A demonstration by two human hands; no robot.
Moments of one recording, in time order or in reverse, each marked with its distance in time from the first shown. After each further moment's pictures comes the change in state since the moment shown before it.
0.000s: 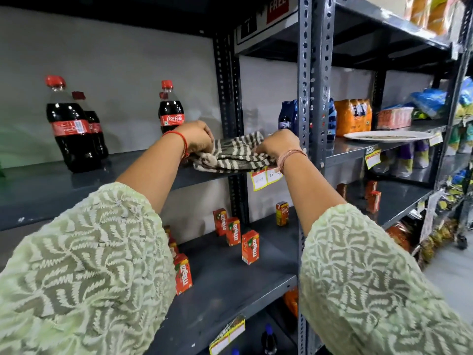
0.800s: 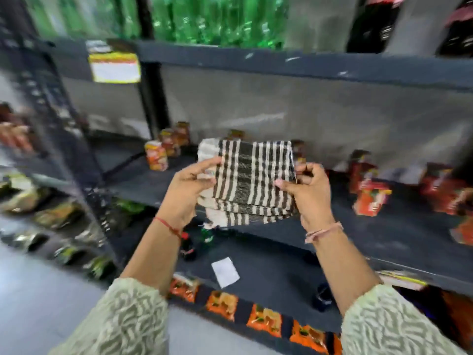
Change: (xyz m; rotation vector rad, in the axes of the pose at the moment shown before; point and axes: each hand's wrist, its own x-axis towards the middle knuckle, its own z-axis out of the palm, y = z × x) left_hand -0.373 -0.298 -0.063 -0.629 0.735 -0.323; right_hand -0.337 -0.046 0.236 0.789 -0.819 -0.122
